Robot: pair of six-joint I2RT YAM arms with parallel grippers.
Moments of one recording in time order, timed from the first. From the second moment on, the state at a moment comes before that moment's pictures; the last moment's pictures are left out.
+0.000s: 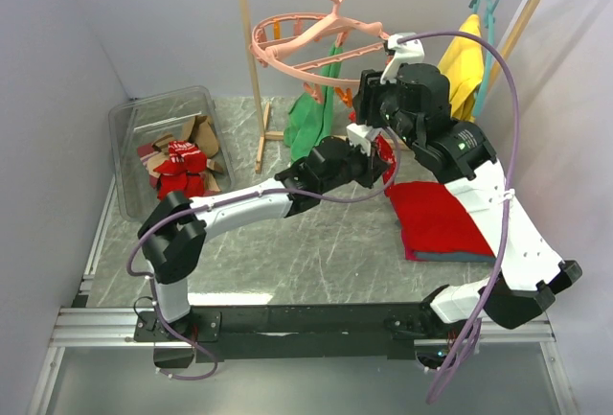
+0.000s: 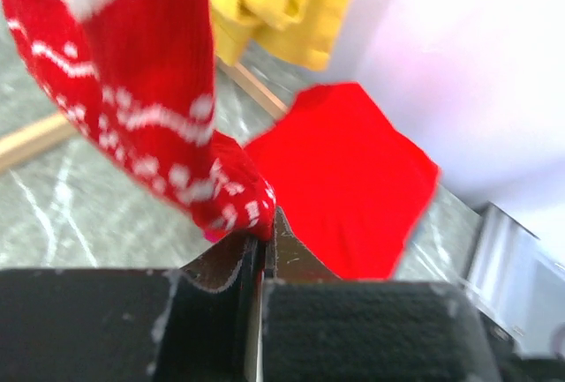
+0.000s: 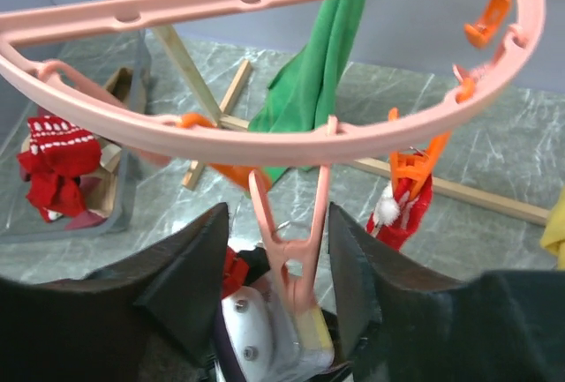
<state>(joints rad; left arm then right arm) -0.98 1.84 1.43 0.31 0.02 -0.34 0.60 1.36 1.78 -0.71 0.29 0.20</state>
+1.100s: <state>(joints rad) -0.98 1.54 1.22 0.20 0.15 -0.49 0.46 1.34 1.80 -0.82 0.33 0.20</state>
